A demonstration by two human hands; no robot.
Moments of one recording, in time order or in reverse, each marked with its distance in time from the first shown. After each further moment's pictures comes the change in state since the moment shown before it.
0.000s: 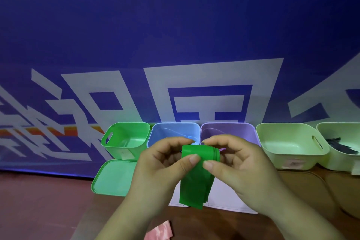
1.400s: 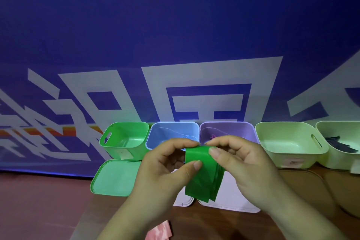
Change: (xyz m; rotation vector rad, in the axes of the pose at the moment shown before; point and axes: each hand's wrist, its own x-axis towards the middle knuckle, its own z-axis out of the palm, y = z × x) left_hand 0.004 -0.018 -0.004 0.142 -0.075 0.073; right_hand 0.007 0.007 -0.007 -0.015 0.059 0.018
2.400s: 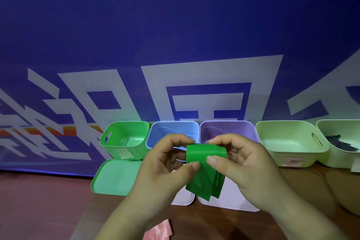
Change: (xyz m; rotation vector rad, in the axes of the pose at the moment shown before) left_hand 0.000 0.003 -0.001 -0.065 -0.078 -0.032; right_hand -0.003 0.001 -0.003 0.020 -0.045 -0.035
